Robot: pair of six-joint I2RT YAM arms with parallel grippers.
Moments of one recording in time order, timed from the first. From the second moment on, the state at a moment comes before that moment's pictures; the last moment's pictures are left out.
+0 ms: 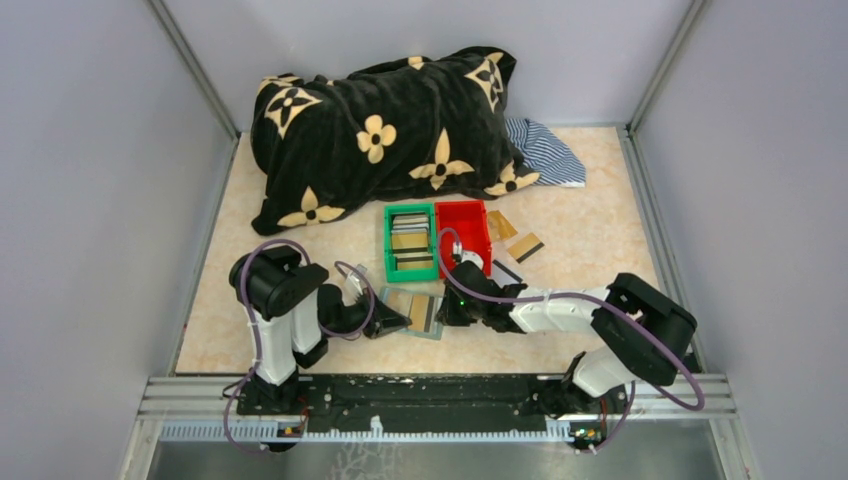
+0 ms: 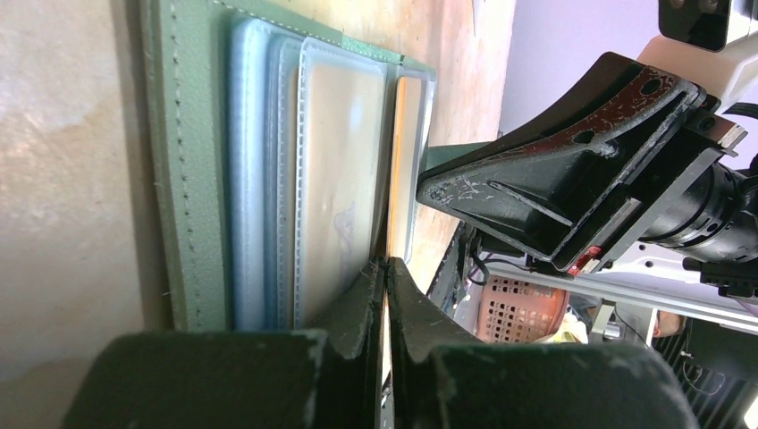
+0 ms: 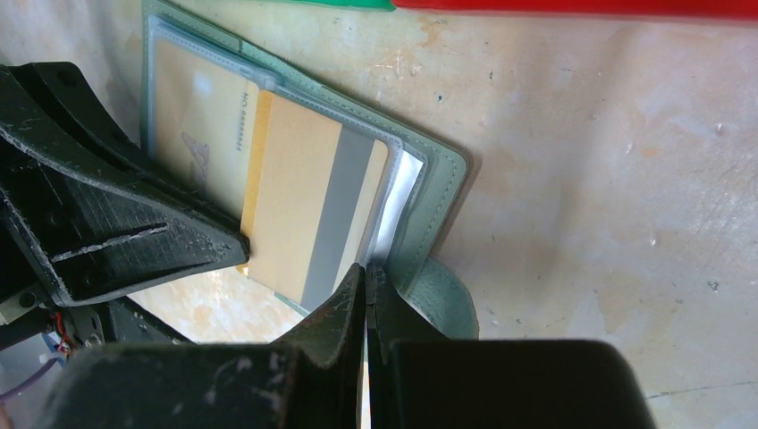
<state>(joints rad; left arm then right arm) -0.60 1.95 0.04 1.55 0.52 -1.22 0.96 1.45 0.56 0.04 0.04 0.89</state>
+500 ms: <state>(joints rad) -0.56 1.91 0.01 1.55 0.52 -1.21 0.94 1.49 0.57 0.10 0.00 0.89</state>
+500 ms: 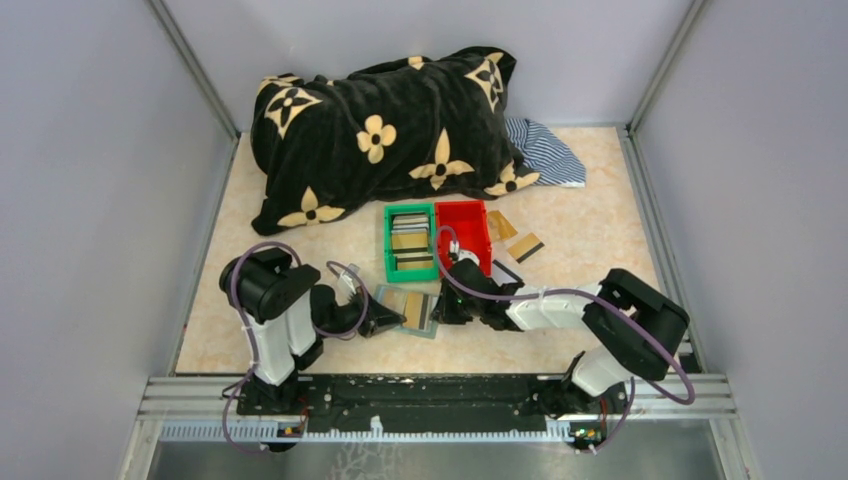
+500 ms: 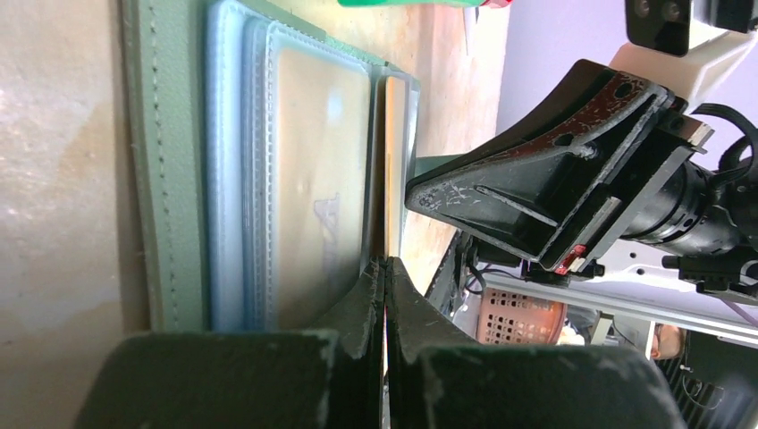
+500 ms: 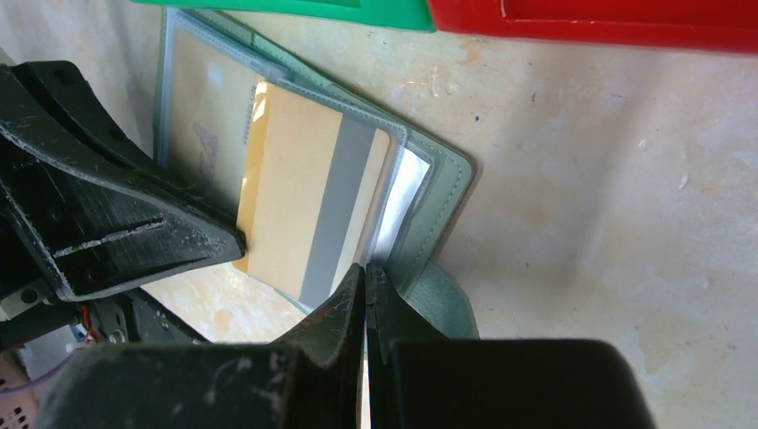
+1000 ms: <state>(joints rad) -0.53 1.90 0.01 1.55 0.53 -1.20 0.89 1.50 0.53 0.18 -0.10 0.89</state>
